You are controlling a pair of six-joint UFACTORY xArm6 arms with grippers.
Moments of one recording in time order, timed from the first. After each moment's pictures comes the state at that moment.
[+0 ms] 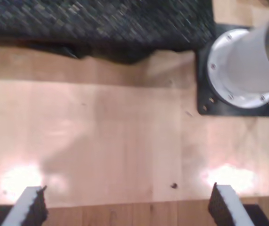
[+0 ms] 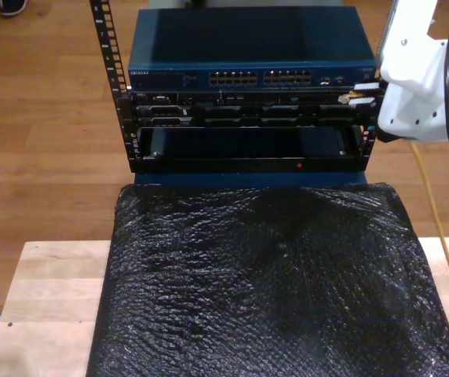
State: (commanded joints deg) left arm 47.3 -16.2 -53.4 -8.8 97.8 -222.9; right arm 9.4 -34.5 -39.1 37.7 26.9 -97.1
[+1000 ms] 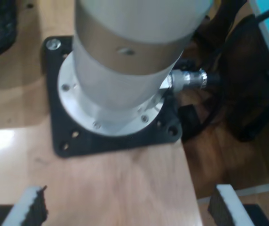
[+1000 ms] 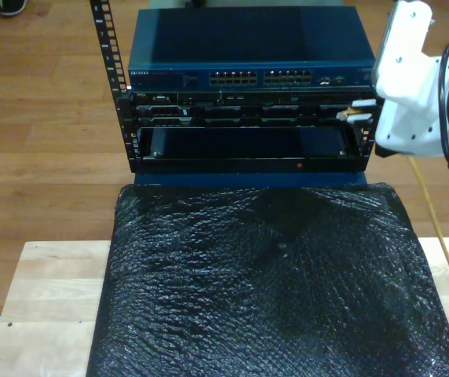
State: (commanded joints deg) left arm 69.1 -24.7 -28.2 3.6 93.6 -194.0; right arm 9.4 -34.5 -36.2 37.7 27.0 -97.1
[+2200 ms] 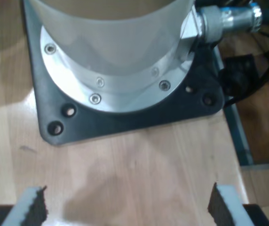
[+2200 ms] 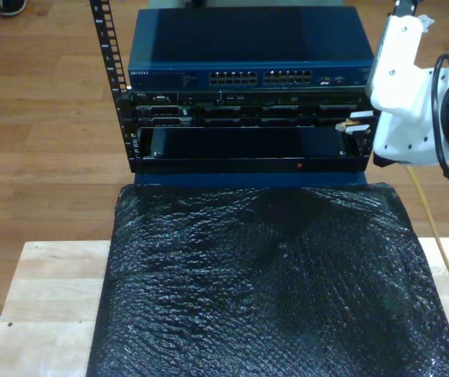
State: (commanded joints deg) left arm 80.6 -29.8 -11.8 0.7 71.8 -177.8; right arm 9.4 -33.8 -35.7 36.2 27.0 -97.1
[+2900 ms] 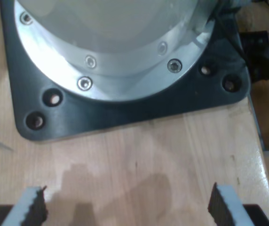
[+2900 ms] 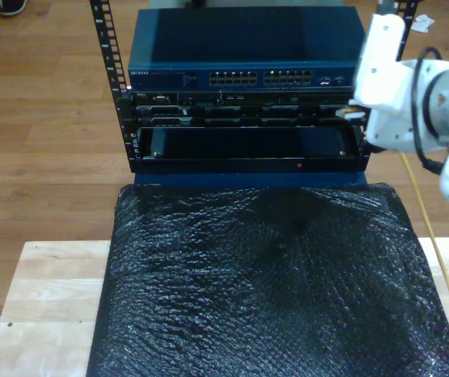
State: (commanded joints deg) left arm 81.7 -28.4 -6.5 0.3 61.6 -177.1; right arm 12.4 -25.4 -39.1 31.3 13.8 -97.5
